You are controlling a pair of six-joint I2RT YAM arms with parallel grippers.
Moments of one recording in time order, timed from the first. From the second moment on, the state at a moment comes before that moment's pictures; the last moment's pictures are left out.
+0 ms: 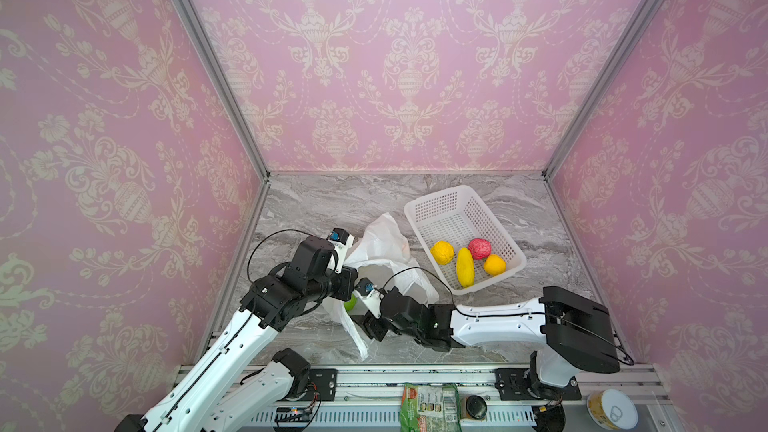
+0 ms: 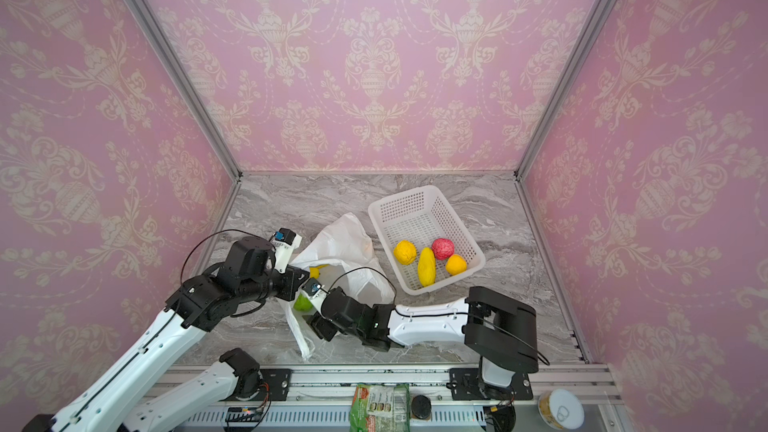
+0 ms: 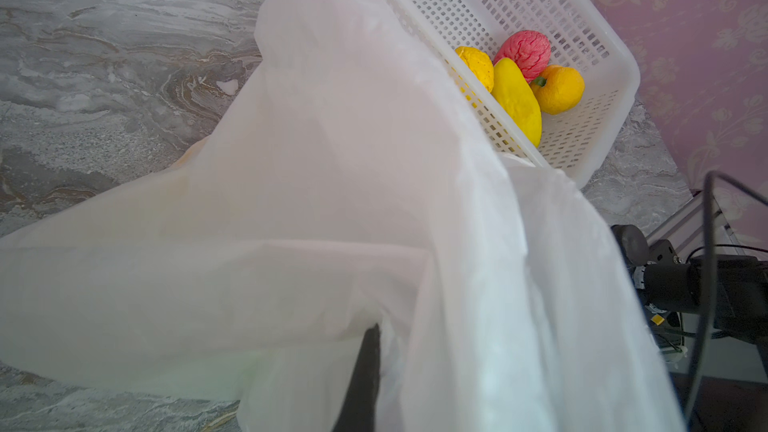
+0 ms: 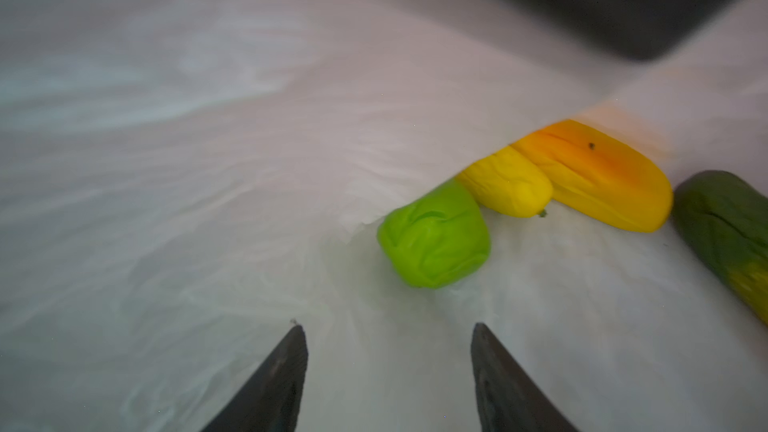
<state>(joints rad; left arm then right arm) -0.54 0.84 0.92 -0.88 0.15 -0.33 1.29 1.70 0.94 0.25 0.17 0.24</state>
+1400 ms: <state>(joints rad) -0.52 0.79 0.92 -0.88 0.12 -0.33 1.25 2.13 1.29 0.22 0.32 0.37</state>
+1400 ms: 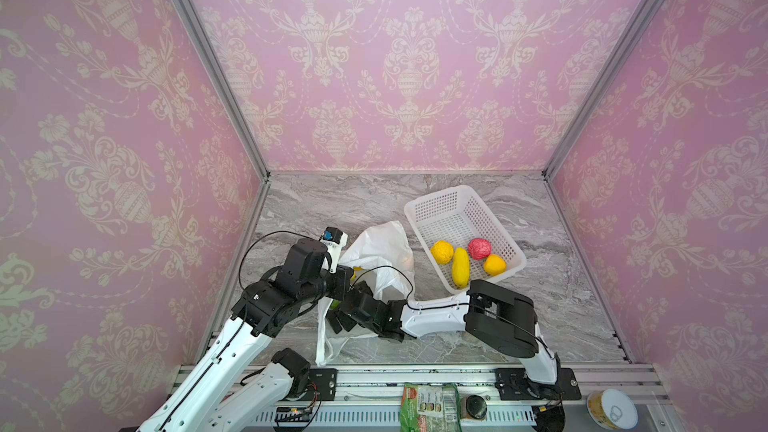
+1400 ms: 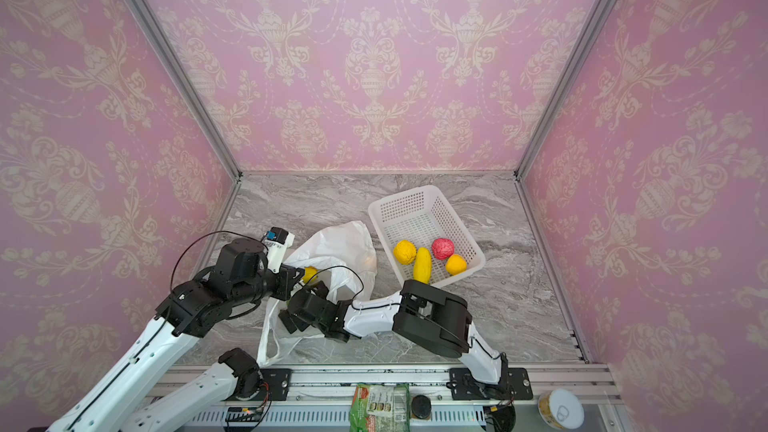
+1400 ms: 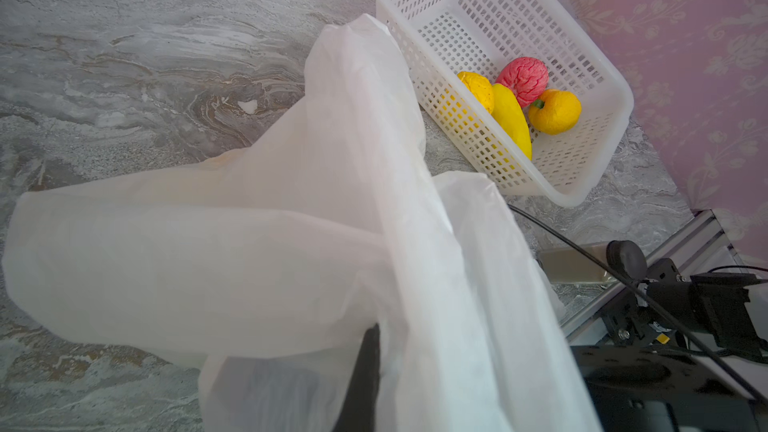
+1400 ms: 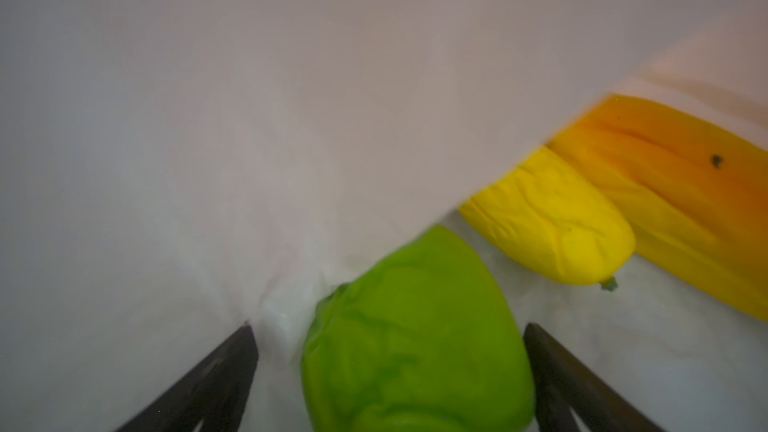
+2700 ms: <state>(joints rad) -0.51 0.80 0.92 -0.88 0.15 -0.33 1.24 1.85 0.94 0.42 0.41 0.37</state>
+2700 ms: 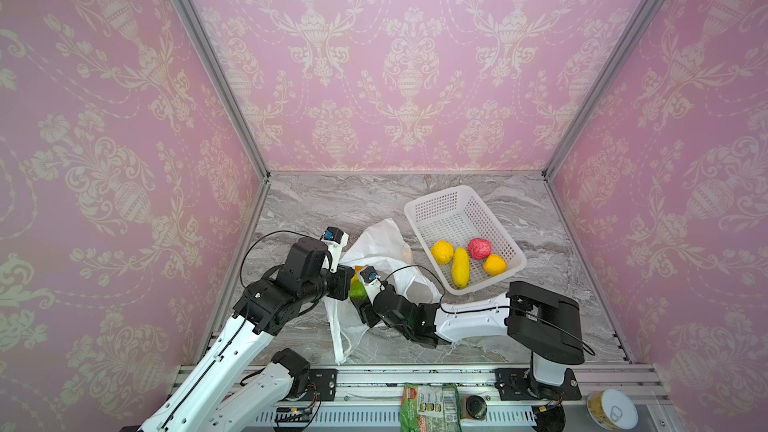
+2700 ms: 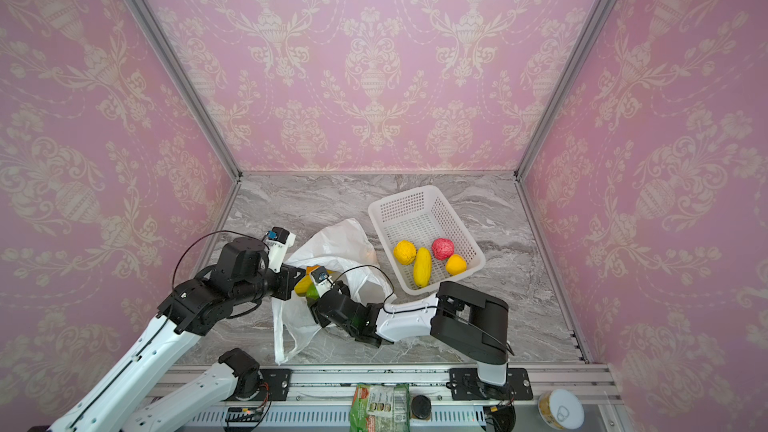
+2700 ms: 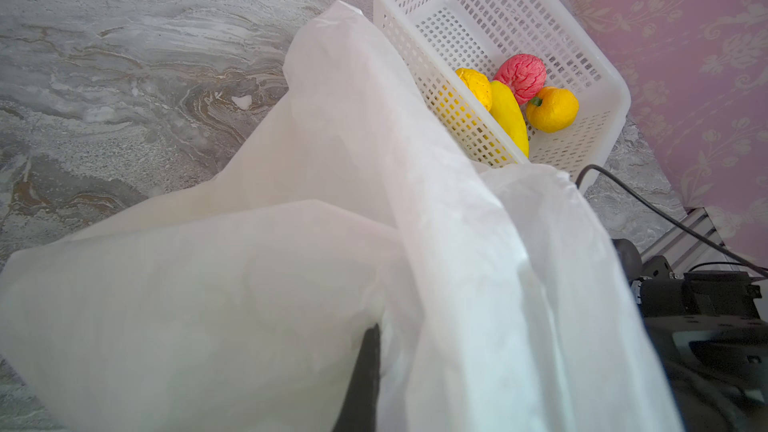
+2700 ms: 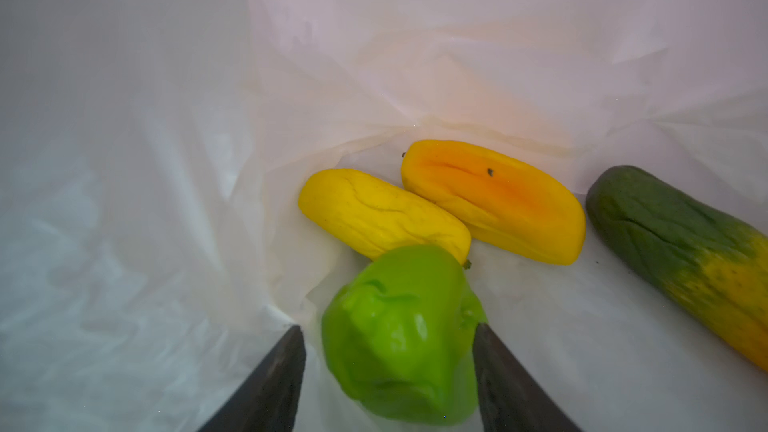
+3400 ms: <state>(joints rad) -0.51 0.79 0.92 -0.88 0.15 -0.33 1.23 2.01 1.06 0.24 0.58 0.47</state>
